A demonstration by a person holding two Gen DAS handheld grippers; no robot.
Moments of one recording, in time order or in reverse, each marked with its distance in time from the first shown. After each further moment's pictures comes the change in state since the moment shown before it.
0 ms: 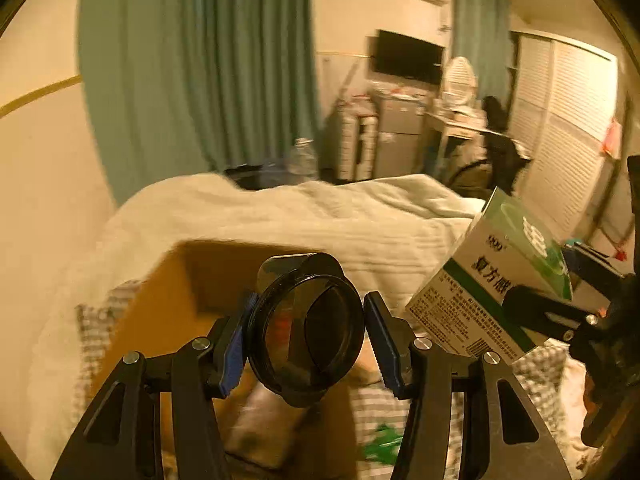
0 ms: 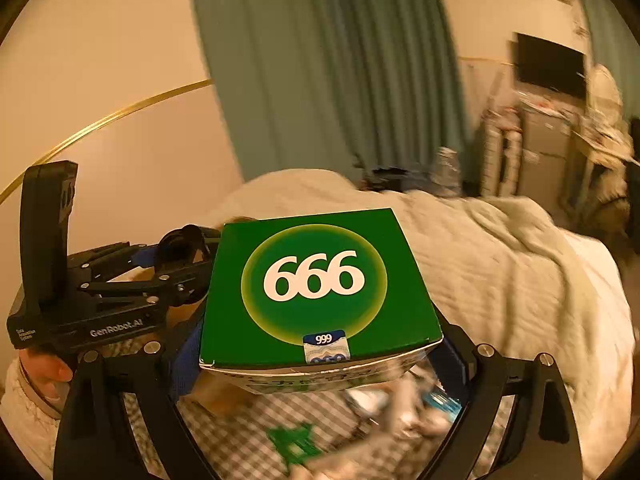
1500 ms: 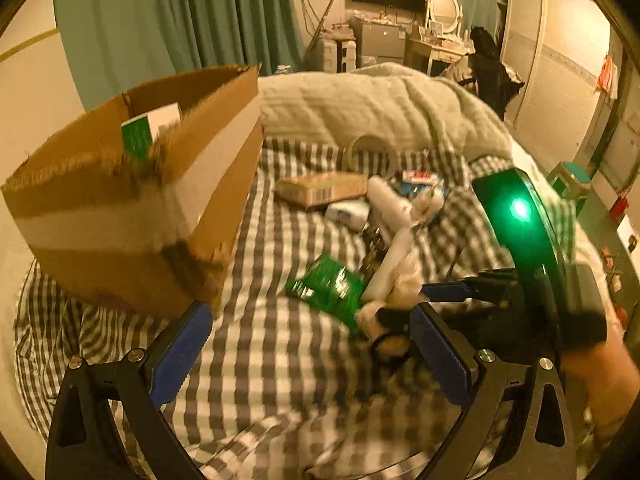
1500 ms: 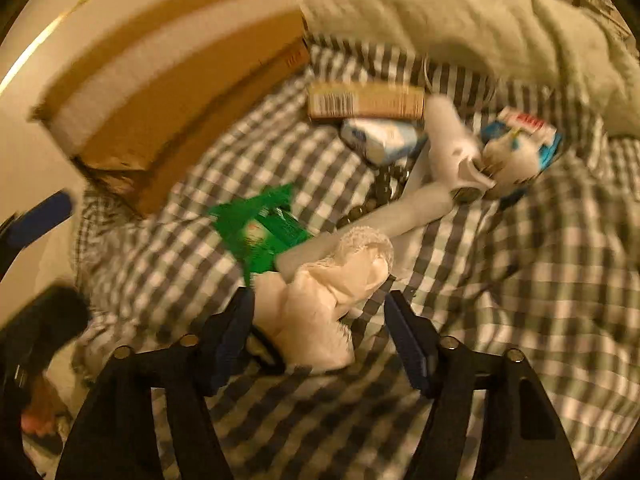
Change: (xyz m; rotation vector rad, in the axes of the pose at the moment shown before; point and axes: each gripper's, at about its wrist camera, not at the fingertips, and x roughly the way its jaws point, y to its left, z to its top) left arm 0.022 -0.108 -0.196 0.082 0.217 -0.005; right arm 0.100 -0.036 -0.234 0.209 0.519 0.043
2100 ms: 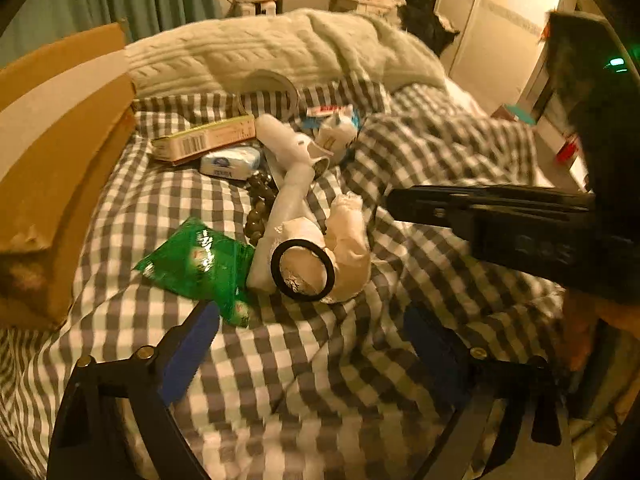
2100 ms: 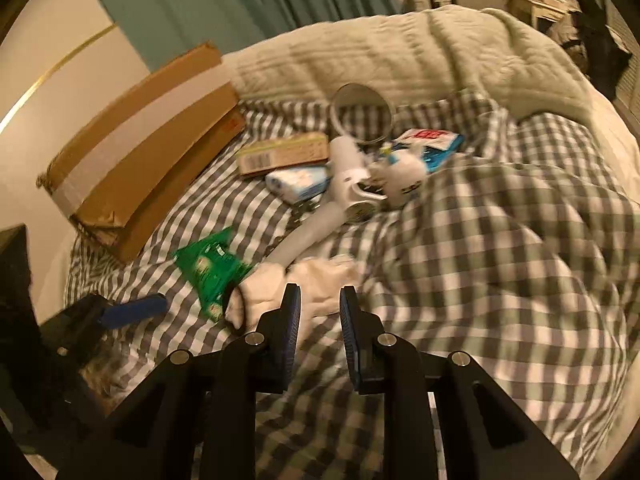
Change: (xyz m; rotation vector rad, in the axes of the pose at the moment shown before) left arm 0.061 -0.071 -0.010 0.156 0.143 -0.218; right arm -0.070 -0.045 -0.032 0.145 -0.232 -0.091
